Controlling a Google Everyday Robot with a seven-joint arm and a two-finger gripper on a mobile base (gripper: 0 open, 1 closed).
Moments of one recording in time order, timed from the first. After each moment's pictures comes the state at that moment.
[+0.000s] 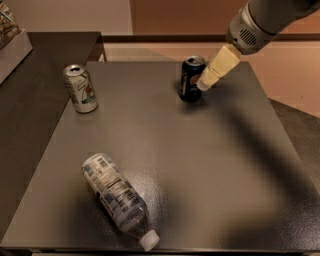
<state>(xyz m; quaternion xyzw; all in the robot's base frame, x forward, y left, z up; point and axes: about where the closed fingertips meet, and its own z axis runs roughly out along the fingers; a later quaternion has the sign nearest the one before) 0.608 -0.147 0.957 -0.48 0.83 0.05 0.29</state>
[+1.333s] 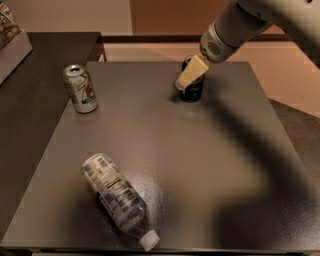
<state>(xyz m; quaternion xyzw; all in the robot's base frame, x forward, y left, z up) 0.666 -0.108 0.905 -0.44 0.85 0.06 0.28</state>
